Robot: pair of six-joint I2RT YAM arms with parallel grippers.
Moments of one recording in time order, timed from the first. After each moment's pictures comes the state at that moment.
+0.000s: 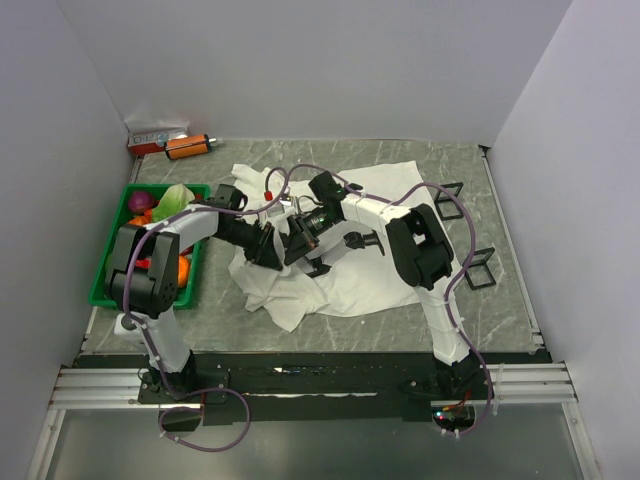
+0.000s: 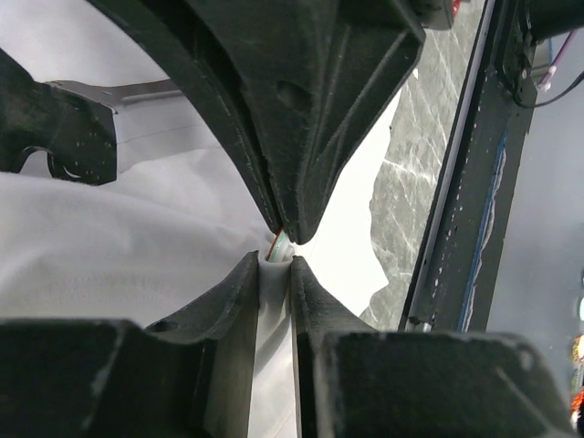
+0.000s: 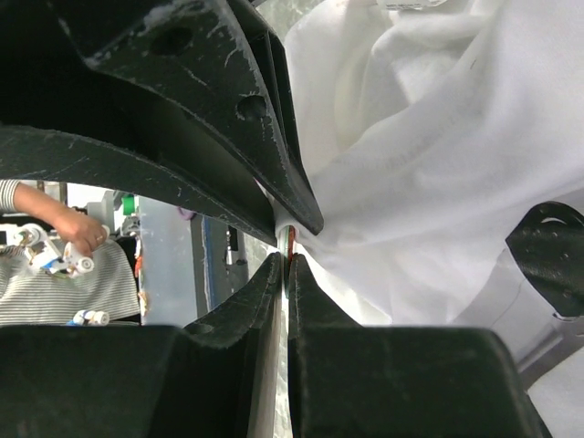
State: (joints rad) left arm -0.25 1.81 1.15 -0.64 1.00 0.49; right arm 0.58 2.28 1.74 -0.64 -1.17 -0.09
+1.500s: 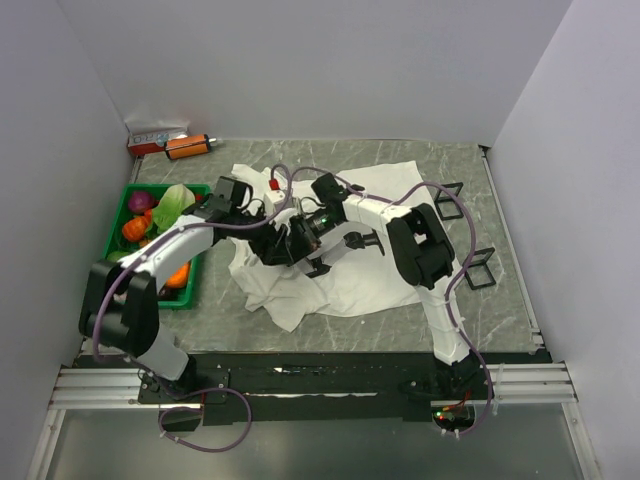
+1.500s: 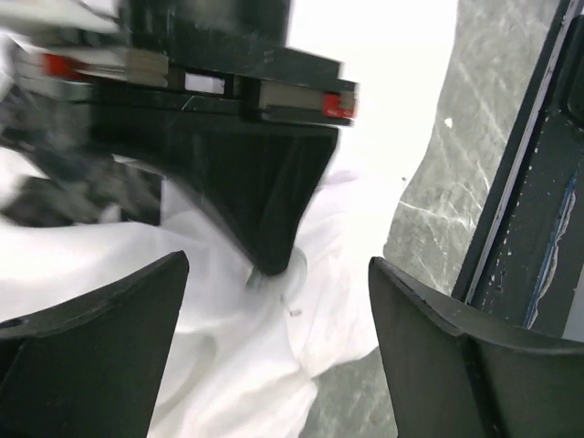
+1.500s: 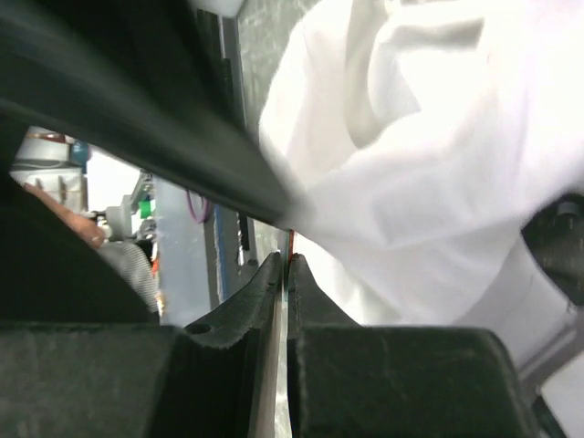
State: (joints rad) left arm -0.35 1.58 1.09 -0.46 0.78 0.33; right arm 0.57 2.28 1.72 -0.63 -1.18 -0.05
